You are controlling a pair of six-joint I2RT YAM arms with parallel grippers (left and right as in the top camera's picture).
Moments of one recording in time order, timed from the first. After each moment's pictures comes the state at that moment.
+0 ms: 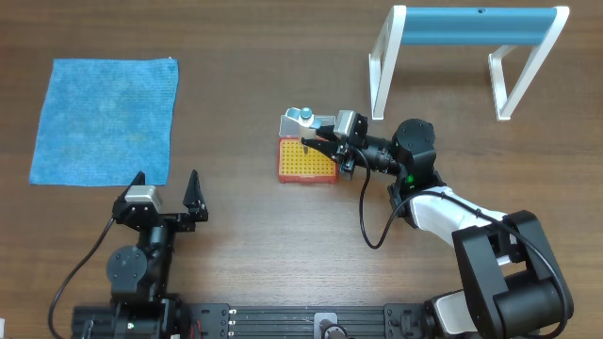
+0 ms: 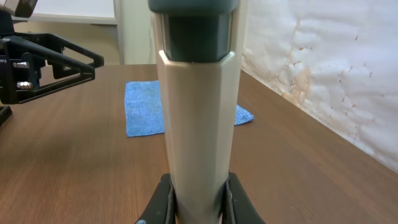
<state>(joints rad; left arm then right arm) 0.02 0.01 0.01 -0.07 0.04 -0.15 0.27 1.62 0.55 0.99 -0.97 -0.17</state>
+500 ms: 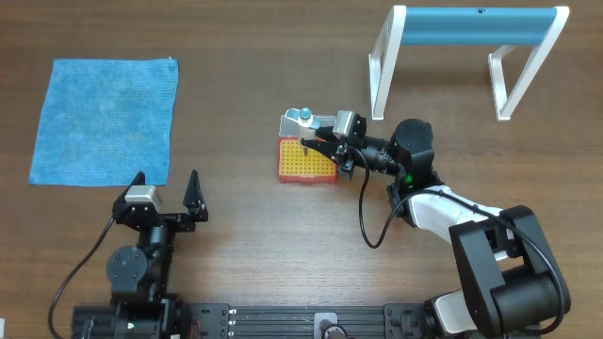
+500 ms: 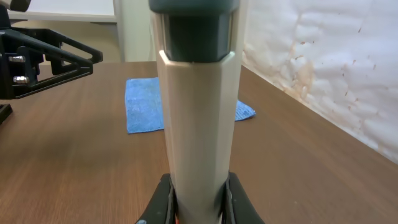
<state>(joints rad) 0.02 0.01 0.01 -0.07 0.04 -0.15 0.27 1.64 0.55 1.00 -0.97 -0.17</state>
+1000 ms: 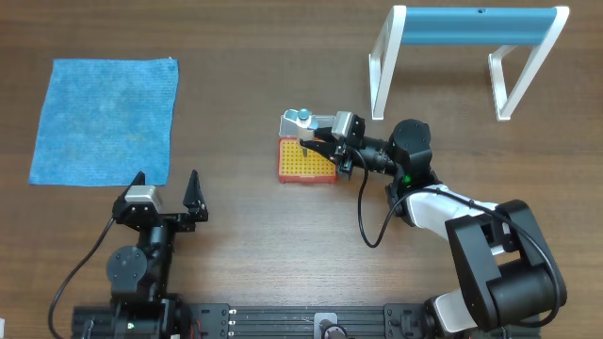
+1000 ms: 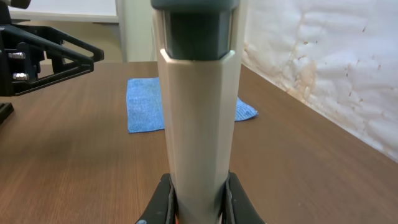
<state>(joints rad) 0.02 0.01 0.01 -0.07 0.04 -0.15 0.28 1.68 0.55 1.03 -0.97 -0.16</state>
